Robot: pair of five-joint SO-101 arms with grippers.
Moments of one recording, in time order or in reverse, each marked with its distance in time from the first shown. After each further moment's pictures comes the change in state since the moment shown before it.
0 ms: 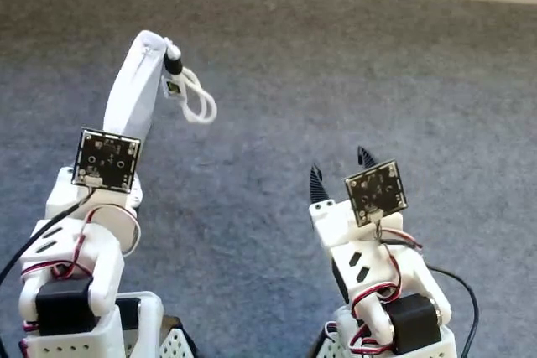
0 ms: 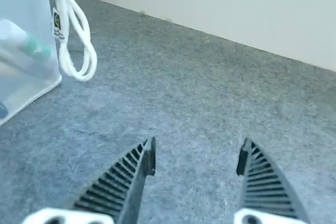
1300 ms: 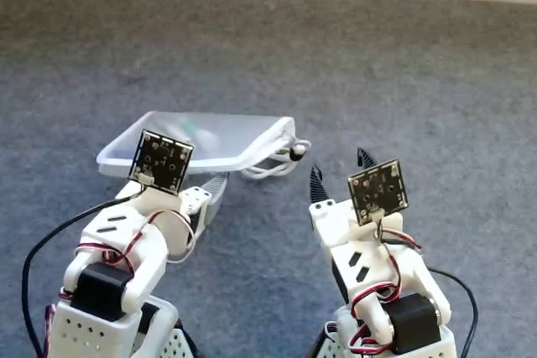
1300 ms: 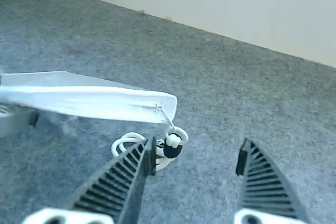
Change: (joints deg) left arm 25.1 0.0 9.4 -6.9 17.2; right arm 0.0 0.0 0.2 0.2 -0.5
